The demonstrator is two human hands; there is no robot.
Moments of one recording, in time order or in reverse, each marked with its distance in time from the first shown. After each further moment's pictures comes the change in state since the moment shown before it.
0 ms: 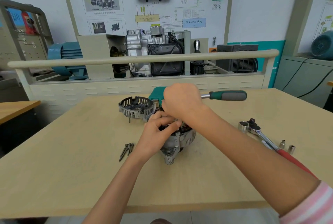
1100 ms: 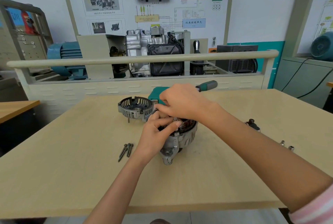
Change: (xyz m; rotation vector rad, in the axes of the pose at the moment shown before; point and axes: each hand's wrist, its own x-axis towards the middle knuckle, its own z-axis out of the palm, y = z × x) left_hand -0.001 -0.001 0.005 -0.072 0.072 0.030; right_hand -0.004 0.015 -0.008 0.141 -0.041 -0.234
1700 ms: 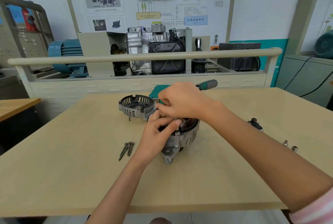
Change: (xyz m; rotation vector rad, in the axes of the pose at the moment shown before) left_hand -0.003 -0.002 0.002 0.008 0.002 0.045; right_hand 0.000 0.003 0.000 0.106 -0.010 -0.060
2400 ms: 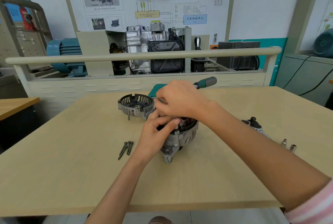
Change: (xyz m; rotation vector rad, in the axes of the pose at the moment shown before) left_hand 0.001 -0.001 0.000 -0.003 0.029 0.014; right_hand 0.003 -0.008 0.001 -0.058 0.038 0.044
